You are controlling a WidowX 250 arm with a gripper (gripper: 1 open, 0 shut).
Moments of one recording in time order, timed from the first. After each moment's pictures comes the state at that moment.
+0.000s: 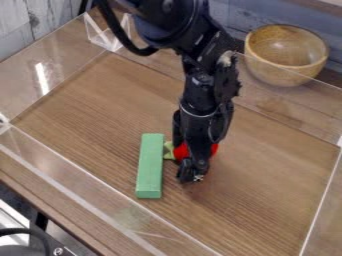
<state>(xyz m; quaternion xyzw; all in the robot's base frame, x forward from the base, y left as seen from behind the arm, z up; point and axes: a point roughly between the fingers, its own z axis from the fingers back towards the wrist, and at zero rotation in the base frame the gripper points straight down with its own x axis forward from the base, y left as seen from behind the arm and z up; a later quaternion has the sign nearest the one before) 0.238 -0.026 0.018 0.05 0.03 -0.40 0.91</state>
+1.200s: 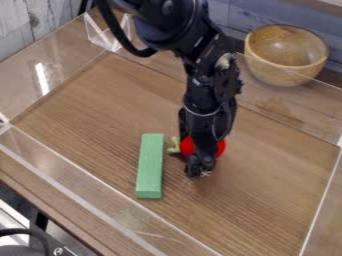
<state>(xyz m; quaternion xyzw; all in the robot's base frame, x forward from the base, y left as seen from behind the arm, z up) 0.252 -0.030 0.011 0.06 -0.02 -0.40 0.91</state>
